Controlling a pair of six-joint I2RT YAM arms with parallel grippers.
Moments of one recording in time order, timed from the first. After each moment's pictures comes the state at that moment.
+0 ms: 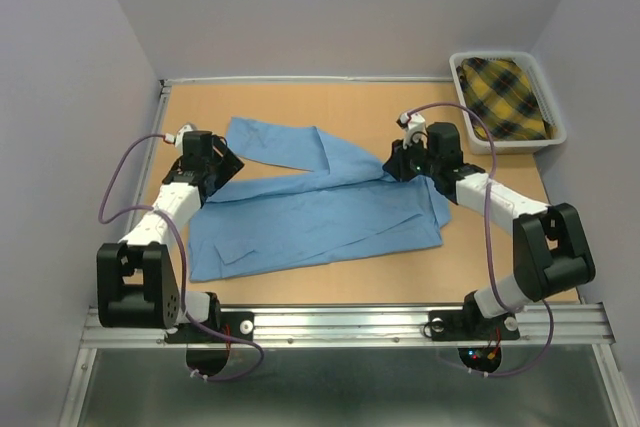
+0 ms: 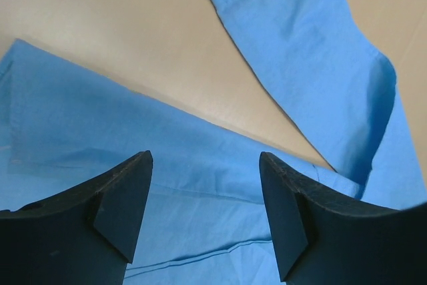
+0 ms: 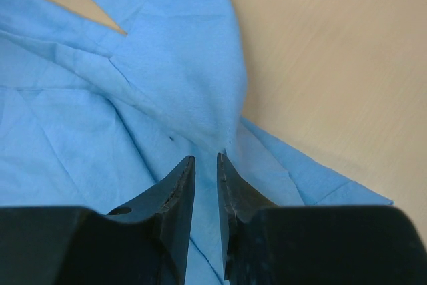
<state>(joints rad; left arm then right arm) -0.05 1.31 0.83 -0.25 -0.08 -0.74 0.29 1.50 0.87 0.09 -0.42 -0.03</state>
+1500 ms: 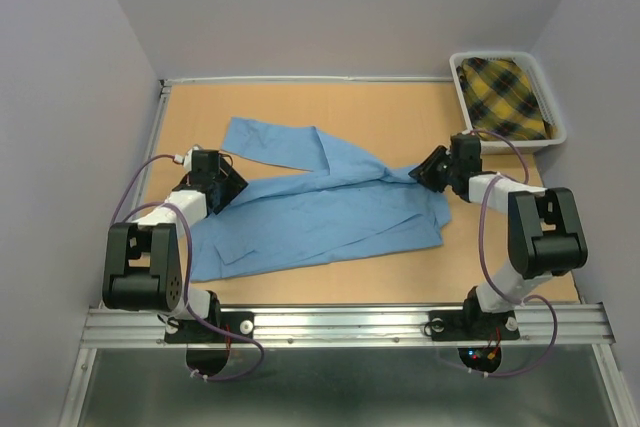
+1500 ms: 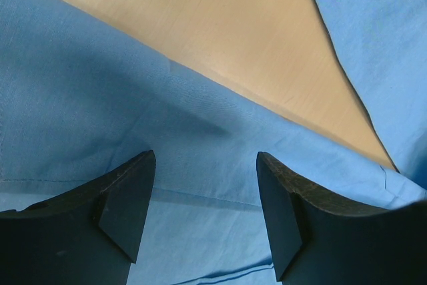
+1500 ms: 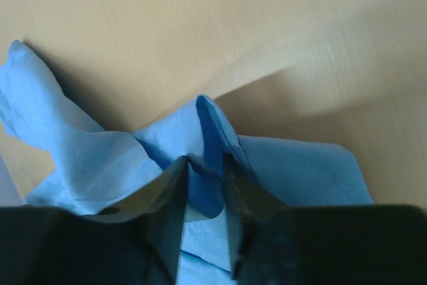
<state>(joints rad) -0.05 1.43 0.68 -0.12 -0.05 -0.77 0.07 1.61 0.79 0.08 -0.24 0.80</state>
